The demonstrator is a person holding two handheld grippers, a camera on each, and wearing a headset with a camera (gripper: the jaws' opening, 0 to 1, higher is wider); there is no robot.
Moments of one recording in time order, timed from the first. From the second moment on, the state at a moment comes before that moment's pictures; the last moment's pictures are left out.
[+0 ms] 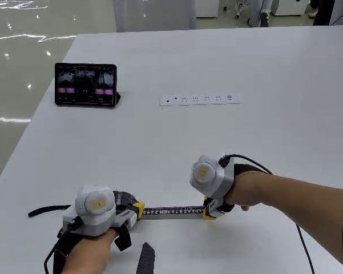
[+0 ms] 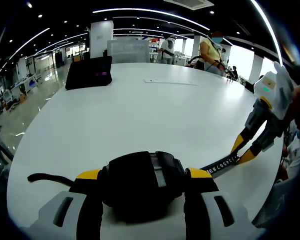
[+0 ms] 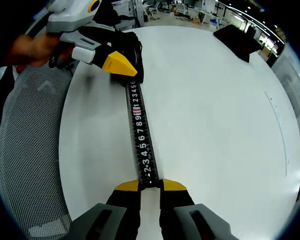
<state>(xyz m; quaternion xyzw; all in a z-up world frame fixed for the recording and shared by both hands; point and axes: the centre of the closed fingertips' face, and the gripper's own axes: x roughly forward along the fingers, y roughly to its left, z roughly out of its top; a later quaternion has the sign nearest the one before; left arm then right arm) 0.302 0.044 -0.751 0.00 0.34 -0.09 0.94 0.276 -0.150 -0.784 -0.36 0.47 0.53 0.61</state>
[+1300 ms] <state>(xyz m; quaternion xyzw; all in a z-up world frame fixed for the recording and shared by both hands) 0.303 0.044 -0.751 0.00 0.34 -0.09 0.94 0.277 -0.137 -0.784 -0.35 0.47 0.53 0.61</state>
